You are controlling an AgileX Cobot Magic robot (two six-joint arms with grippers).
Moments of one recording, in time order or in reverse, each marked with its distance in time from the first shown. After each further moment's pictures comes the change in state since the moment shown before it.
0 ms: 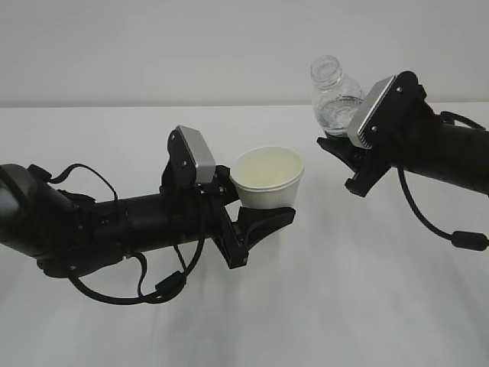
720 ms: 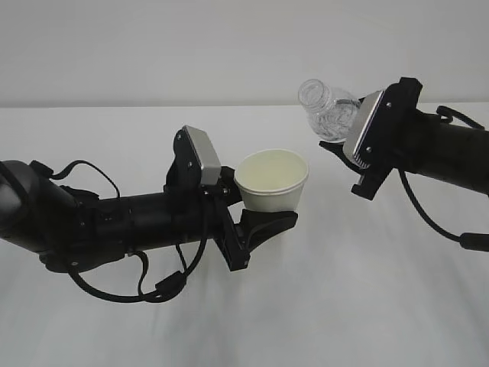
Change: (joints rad) left arm 0.000 0.000 -0.020 0.036 0.031 -0.002; right arm 0.000 0.000 0.000 0.004 0.000 -0.227
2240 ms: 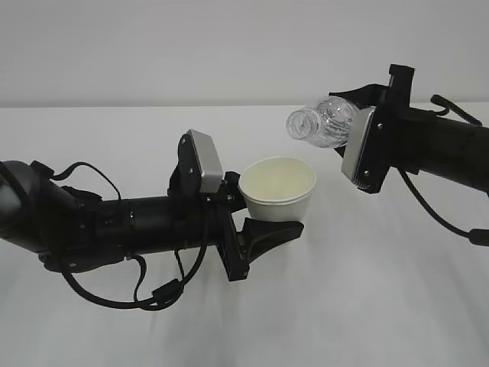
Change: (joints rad) left arm -0.002 0.000 0.000 0.079 -0.030 -0.014; right arm 0.000 0.000 0.000 0.006 -0.077 -0.339
